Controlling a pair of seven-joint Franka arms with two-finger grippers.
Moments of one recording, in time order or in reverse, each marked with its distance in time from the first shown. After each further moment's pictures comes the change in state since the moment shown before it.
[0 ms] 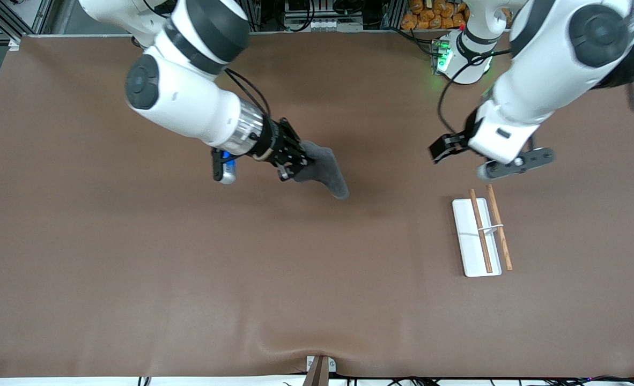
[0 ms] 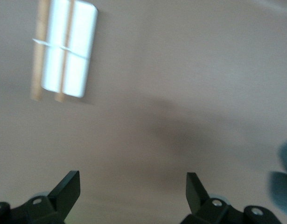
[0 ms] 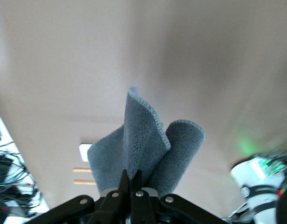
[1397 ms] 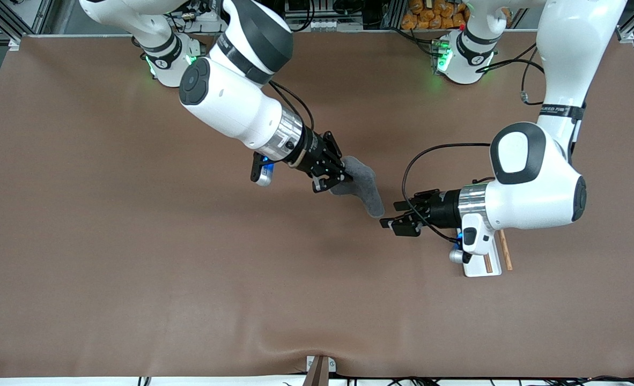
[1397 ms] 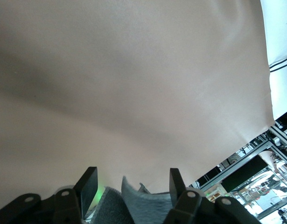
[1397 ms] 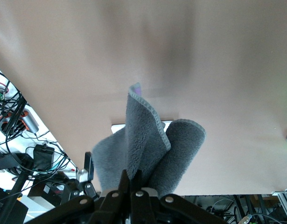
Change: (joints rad) left arm 0.055 0.353 0.012 0.081 -0.595 0.292 -0.039; right arm 0.085 0.086 -0.001 0.029 0.000 0.264 0.167
